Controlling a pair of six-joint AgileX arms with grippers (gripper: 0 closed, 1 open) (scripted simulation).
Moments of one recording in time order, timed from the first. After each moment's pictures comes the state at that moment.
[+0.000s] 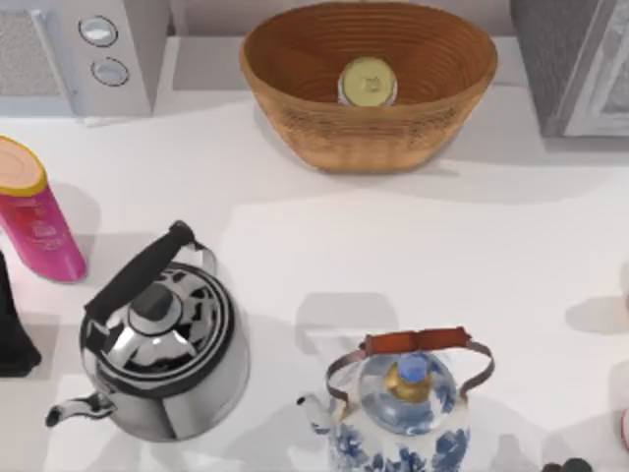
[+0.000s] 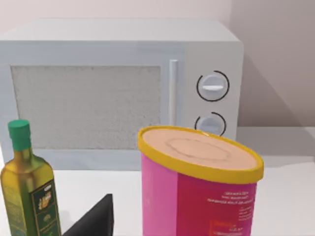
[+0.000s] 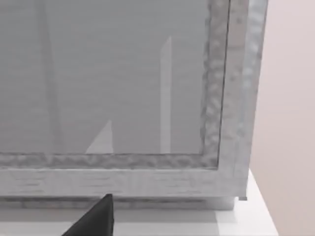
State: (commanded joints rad) left arm 0.00 0.00 0.00 0.00 0.00 0.00; right arm -1.02 1.55 0.38 1.20 -1.01 0.03
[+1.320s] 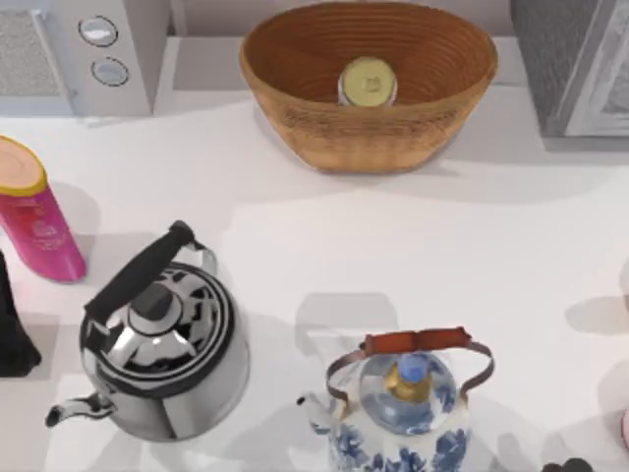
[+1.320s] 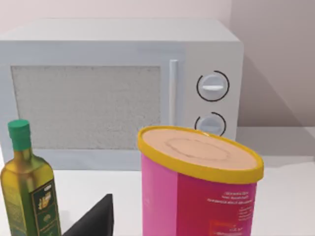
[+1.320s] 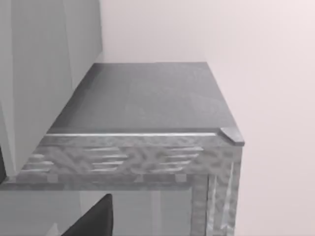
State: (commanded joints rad) left arm 0.00 0.00 0.00 0.00 0.00 0.00; right arm -1.04 1.35 1.71 -0.35 -1.03 0.03
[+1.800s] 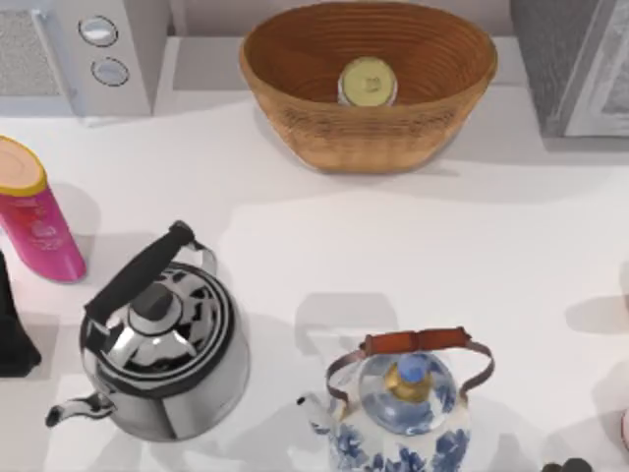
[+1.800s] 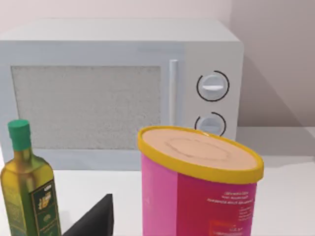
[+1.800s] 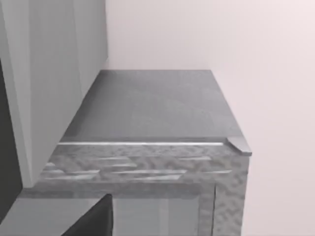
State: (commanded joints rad) left arm 0.00 0.00 0.00 0.00 0.00 0.00; right arm -1.03 1.34 1.74 -0.38 -1.02 0.03
